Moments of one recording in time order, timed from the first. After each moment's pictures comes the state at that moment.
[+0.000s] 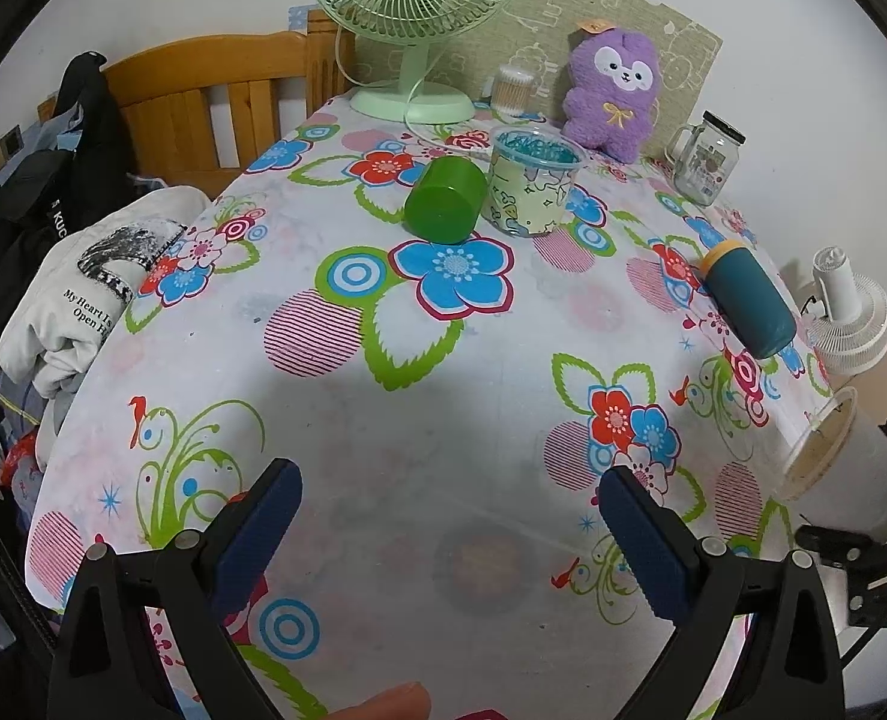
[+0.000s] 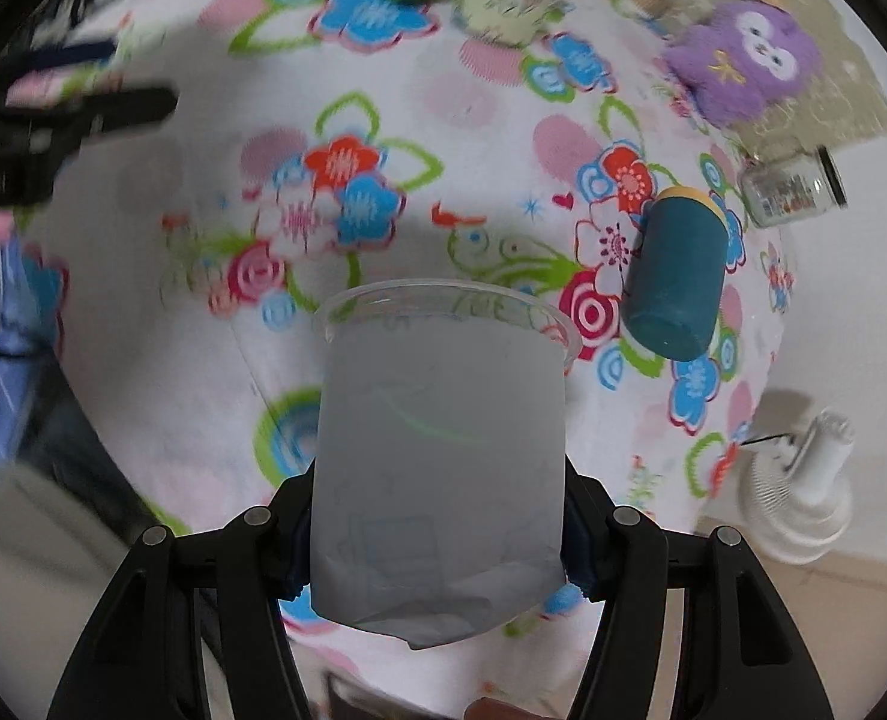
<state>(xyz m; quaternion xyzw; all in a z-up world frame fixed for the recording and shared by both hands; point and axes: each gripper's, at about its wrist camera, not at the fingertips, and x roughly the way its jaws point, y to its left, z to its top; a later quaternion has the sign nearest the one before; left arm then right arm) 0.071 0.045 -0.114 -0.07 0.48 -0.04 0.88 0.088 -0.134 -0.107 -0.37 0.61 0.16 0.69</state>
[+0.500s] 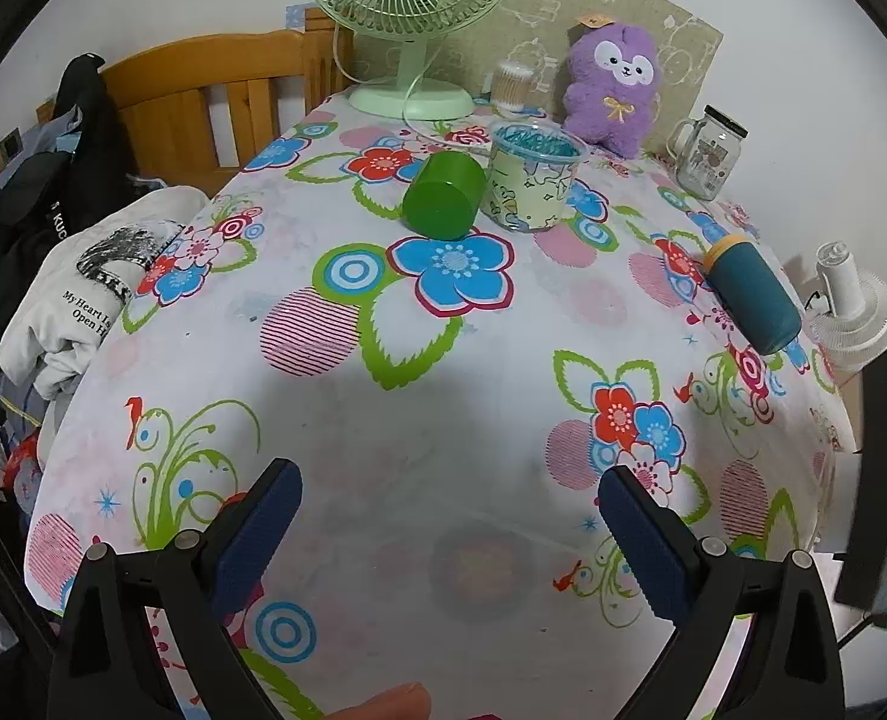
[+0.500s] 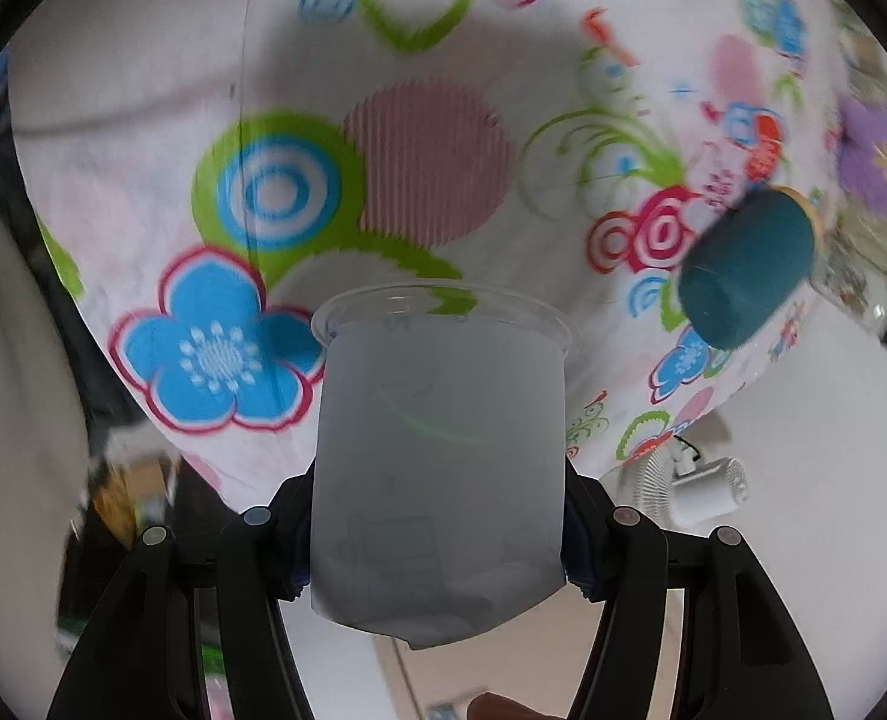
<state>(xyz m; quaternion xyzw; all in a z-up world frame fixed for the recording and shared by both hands) 0.073 0.043 -0.116 -0.06 0.48 -0.03 0.87 0.074 -0.144 -0.167 -0.59 0.67 0.16 0.42</state>
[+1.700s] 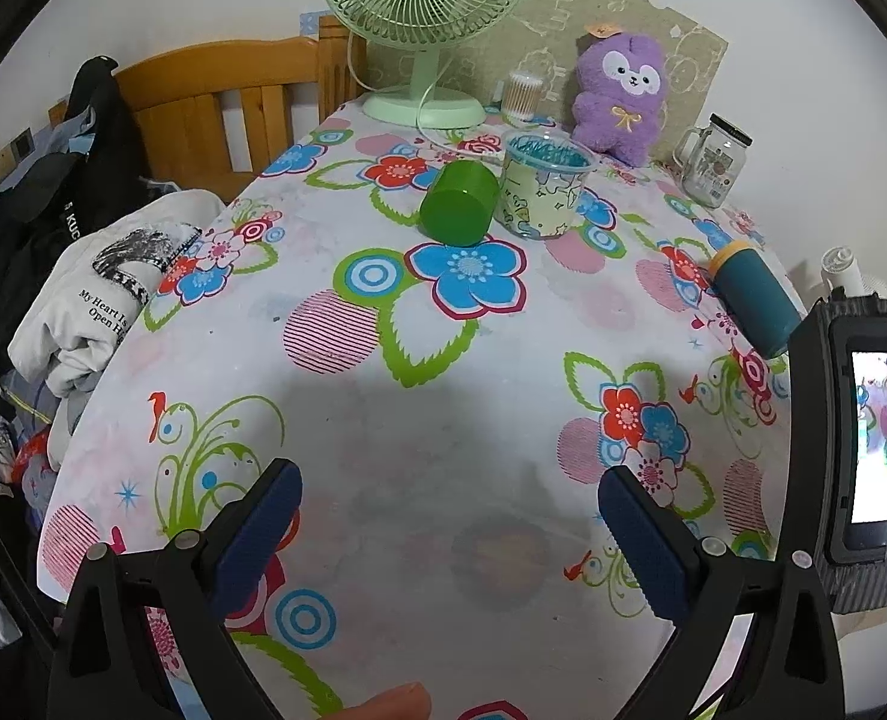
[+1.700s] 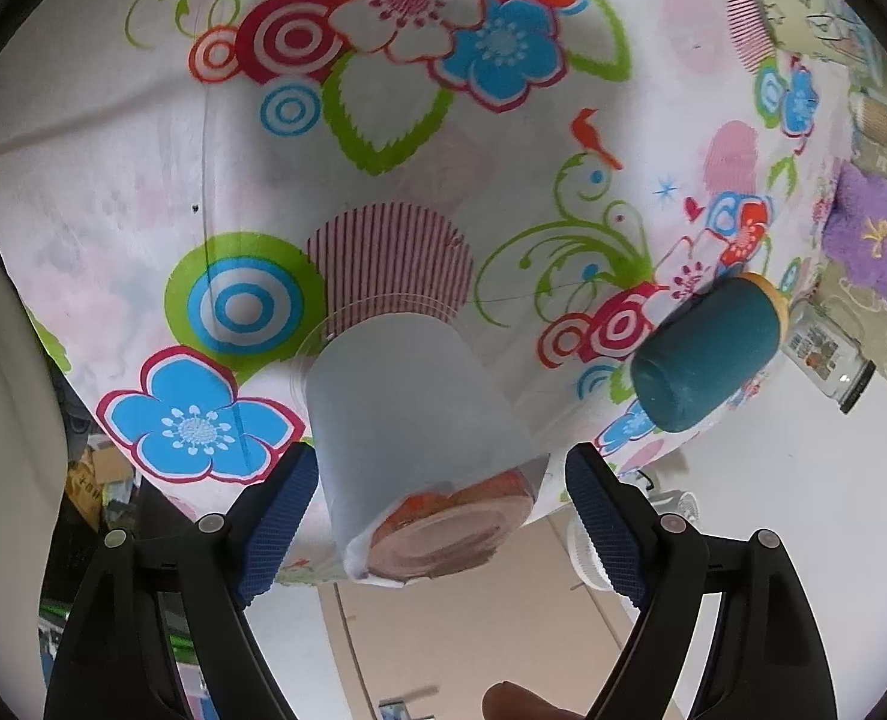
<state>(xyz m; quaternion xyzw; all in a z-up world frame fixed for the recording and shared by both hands) 0.065 0.051 -0.110 -0.07 0.47 -0.02 0.88 0.104 -0.100 -0.166 -0.62 0.64 0.16 0.41</state>
